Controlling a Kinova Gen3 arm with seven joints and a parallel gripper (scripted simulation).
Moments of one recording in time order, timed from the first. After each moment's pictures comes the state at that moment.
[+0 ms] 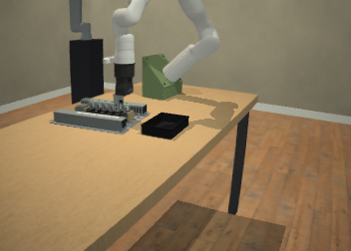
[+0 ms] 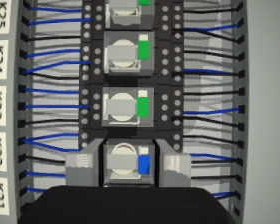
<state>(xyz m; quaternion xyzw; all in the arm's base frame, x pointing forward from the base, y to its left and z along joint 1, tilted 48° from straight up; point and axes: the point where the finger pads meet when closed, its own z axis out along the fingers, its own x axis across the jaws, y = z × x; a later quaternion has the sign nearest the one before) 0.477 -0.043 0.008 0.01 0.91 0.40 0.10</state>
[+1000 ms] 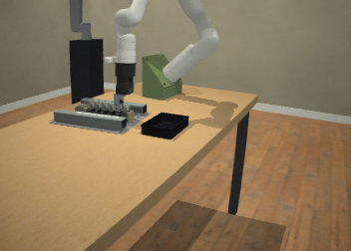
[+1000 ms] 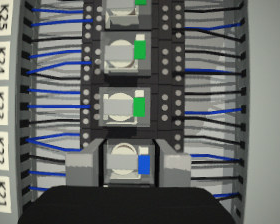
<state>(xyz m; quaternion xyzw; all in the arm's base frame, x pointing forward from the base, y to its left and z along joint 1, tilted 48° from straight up) 0.475 -0.043 0.008 0.02 0.91 0.40 0.12</state>
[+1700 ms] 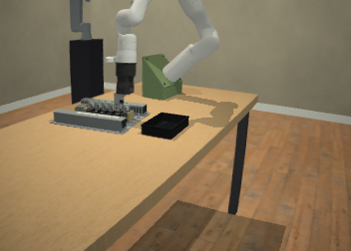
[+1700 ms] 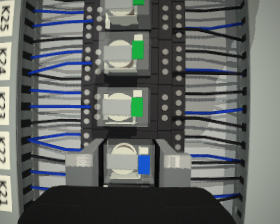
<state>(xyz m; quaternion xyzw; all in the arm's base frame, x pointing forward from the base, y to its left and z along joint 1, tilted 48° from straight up) 0.474 -0.043 0.008 0.03 0.91 0.40 0.14</state>
